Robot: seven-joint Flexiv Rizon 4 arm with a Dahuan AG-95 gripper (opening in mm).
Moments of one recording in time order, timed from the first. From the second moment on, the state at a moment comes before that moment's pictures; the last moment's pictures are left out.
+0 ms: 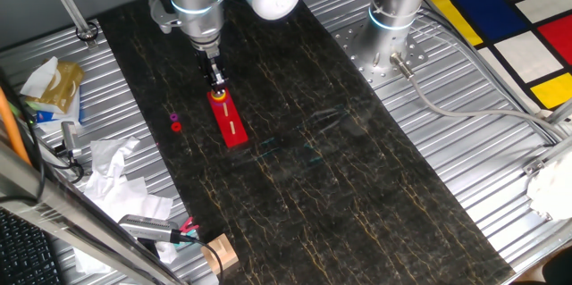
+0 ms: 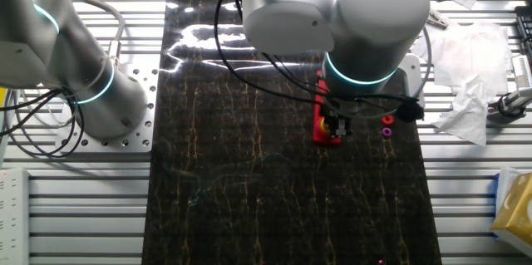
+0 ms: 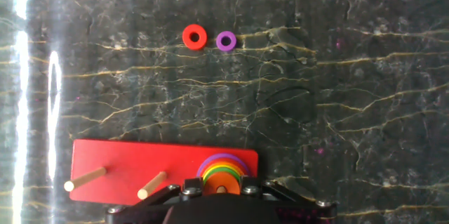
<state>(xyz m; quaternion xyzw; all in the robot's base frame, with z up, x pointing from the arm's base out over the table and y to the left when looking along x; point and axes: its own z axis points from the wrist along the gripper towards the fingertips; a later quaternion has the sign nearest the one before) 0.504 -0.058 0.060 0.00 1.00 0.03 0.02</state>
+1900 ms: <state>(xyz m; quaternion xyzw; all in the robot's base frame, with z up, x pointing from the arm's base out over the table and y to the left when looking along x) 0.601 -0.027 0.146 0.02 1.00 0.05 0.00</state>
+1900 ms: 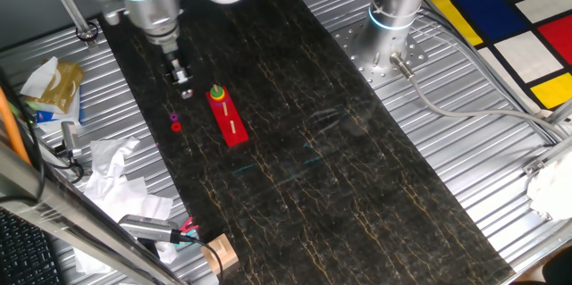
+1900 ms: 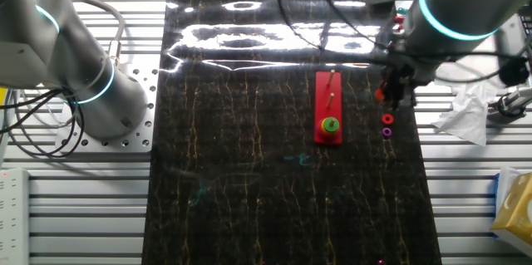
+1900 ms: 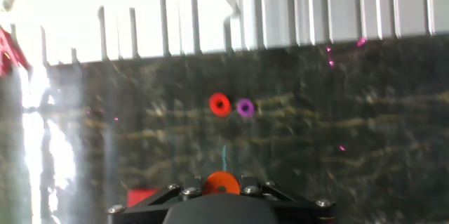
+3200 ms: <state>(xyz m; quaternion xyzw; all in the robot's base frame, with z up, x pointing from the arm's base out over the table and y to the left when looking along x) 0.645 0.019 0.117 0.02 1.00 0.04 0.04</state>
